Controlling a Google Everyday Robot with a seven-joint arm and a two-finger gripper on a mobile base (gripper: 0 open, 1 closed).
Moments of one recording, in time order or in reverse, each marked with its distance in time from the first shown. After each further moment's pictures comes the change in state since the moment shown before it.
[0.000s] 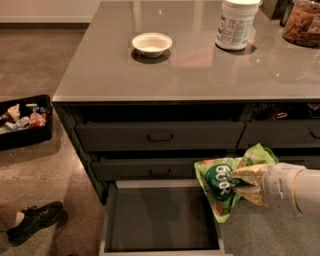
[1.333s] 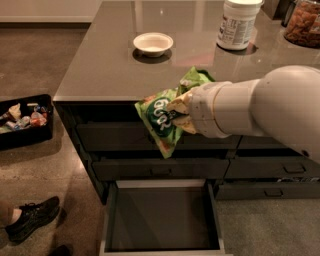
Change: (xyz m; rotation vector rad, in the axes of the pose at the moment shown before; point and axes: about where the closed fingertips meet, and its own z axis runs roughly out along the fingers) arm -0.129 -0.192 0.024 0.133 0.009 -0.319
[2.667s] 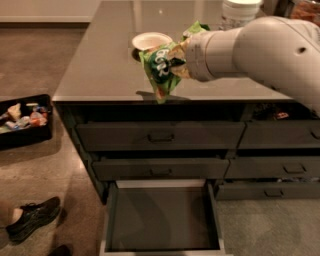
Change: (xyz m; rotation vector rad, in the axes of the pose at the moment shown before) arm 0.082 -0.096 0.042 0.155 0.076 0.064
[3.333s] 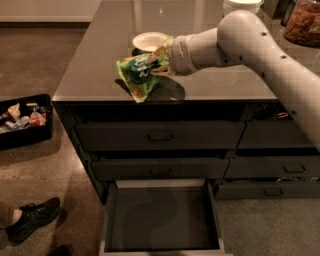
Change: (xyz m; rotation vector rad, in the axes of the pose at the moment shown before) arm 0.001 0.004 0.105 -0.076 -0.333 0.153
